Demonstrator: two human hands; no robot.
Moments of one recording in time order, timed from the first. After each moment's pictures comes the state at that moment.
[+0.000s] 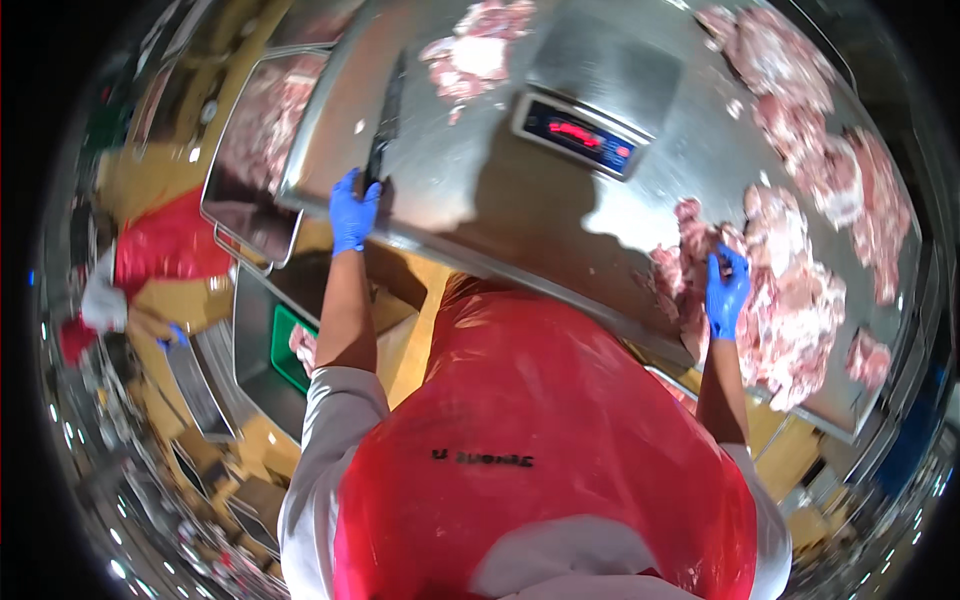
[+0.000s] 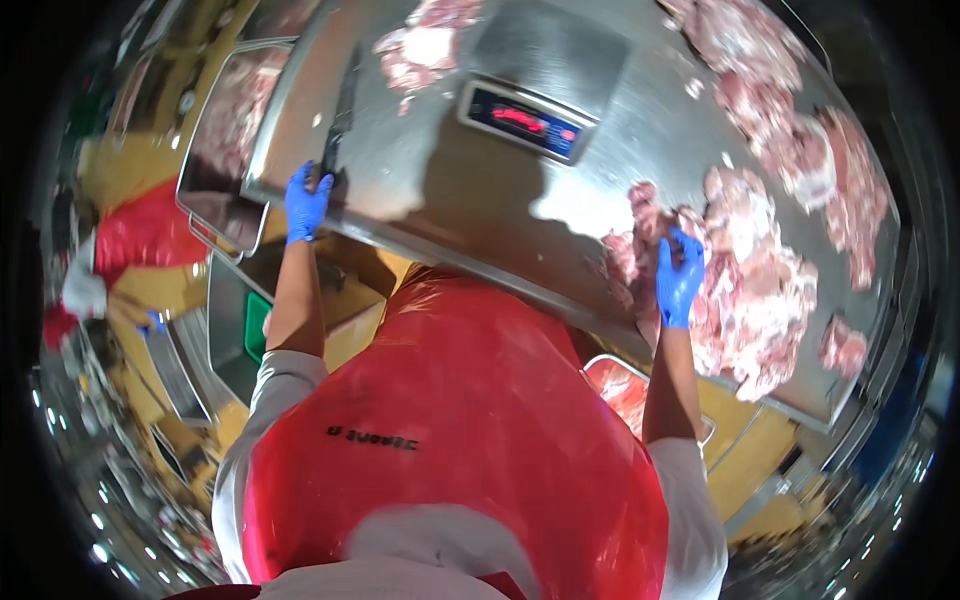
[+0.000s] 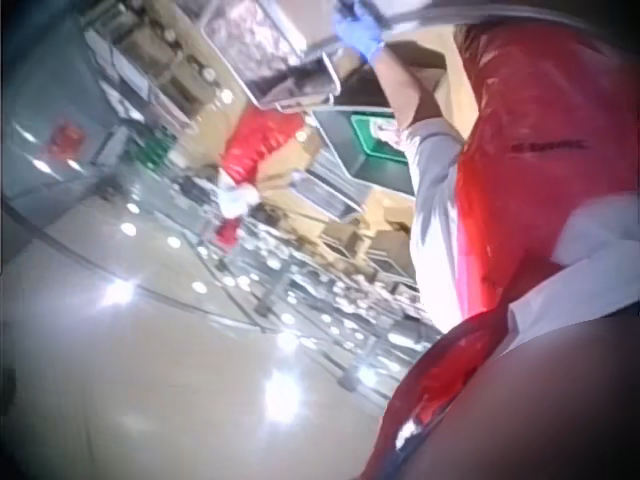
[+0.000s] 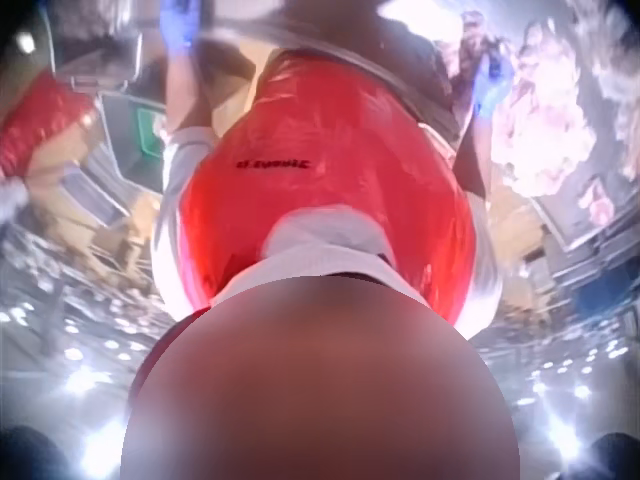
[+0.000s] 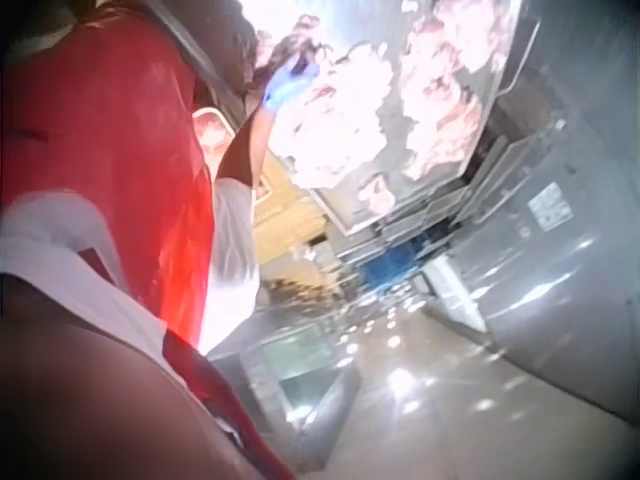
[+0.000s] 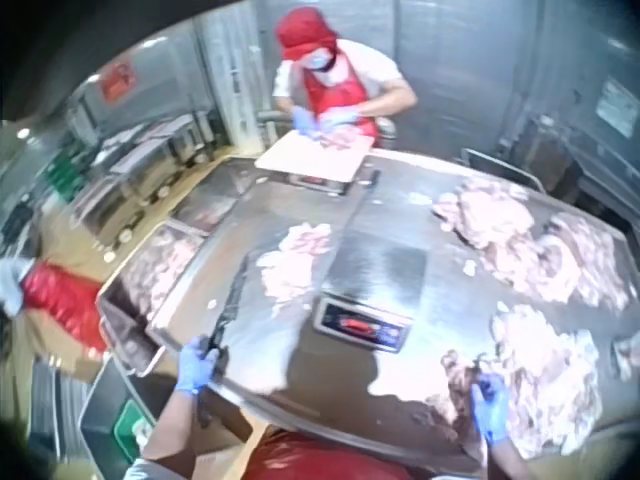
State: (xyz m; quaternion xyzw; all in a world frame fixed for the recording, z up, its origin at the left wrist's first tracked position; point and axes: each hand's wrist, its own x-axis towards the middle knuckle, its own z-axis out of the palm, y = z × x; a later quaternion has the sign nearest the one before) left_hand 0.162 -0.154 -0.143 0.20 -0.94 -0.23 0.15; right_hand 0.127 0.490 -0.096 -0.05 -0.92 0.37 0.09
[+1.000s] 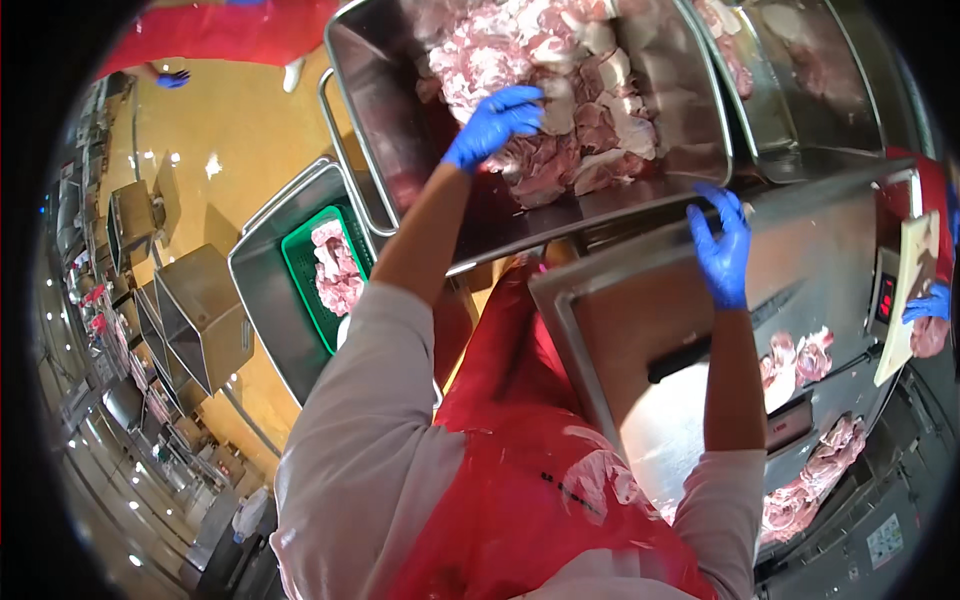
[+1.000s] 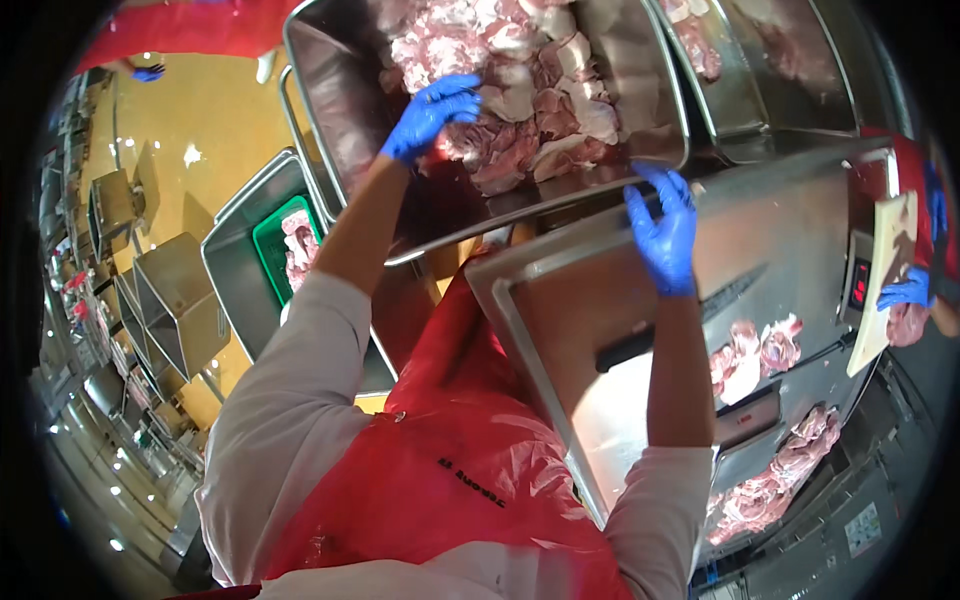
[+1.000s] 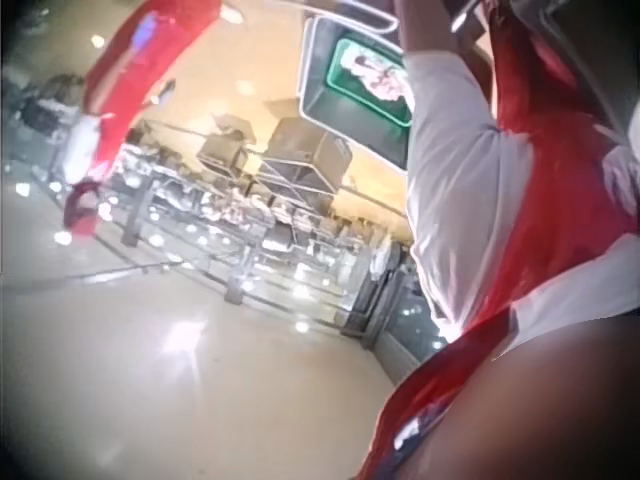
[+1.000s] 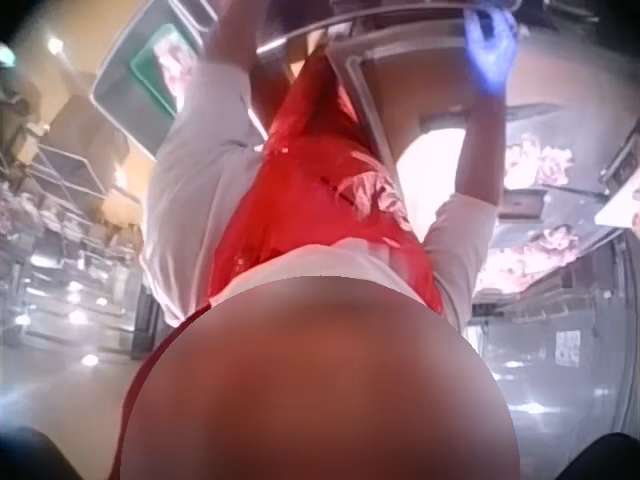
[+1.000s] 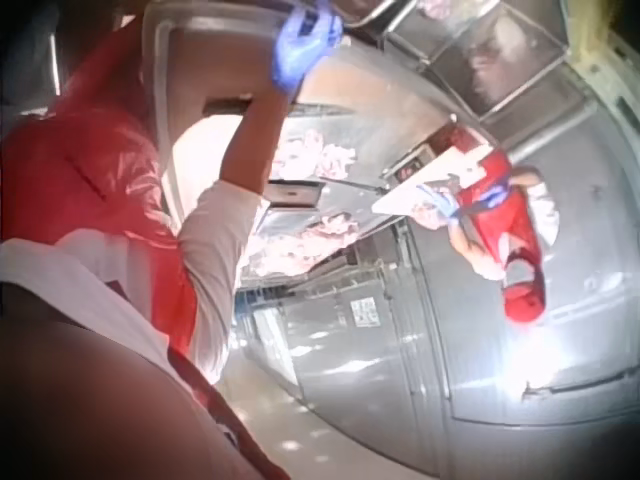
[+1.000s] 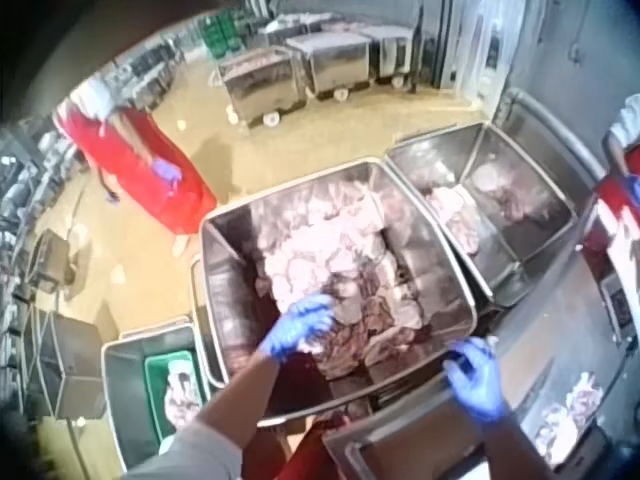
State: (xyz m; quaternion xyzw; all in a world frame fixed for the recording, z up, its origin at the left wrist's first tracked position) left_hand 0.101 -0.633 -0.281 0.30 -0.54 -0.78 0.13; right_hand -0.116 -0.339 -0.140 0.47 -0.79 0.36 -0.15
